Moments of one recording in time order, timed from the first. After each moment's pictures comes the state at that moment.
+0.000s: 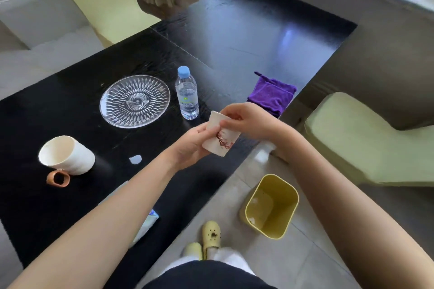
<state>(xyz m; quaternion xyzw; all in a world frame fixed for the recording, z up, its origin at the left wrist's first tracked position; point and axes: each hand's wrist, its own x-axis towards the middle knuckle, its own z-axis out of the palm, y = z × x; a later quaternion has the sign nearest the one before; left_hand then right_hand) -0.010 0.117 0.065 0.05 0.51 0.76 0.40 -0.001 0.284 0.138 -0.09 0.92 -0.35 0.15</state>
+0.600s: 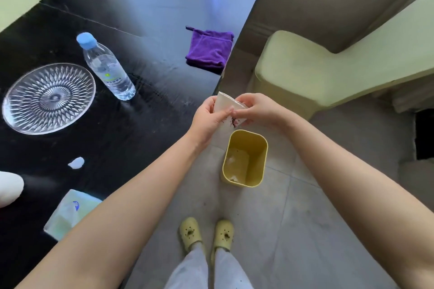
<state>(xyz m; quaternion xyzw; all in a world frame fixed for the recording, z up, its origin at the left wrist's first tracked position) 0.048 0.247 0.006 0.10 0.66 0.65 0.36 0.104 0.394 0.051 0.22 0.81 -0.52 0.15</state>
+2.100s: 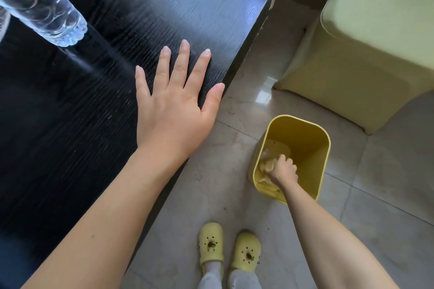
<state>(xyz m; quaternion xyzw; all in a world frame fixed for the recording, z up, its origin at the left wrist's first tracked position) -0.010 0.223 -0.142 0.25 0.97 0.07 0.02 0.135 0.398 -0.408 0.48 0.78 -0.27 0.29</state>
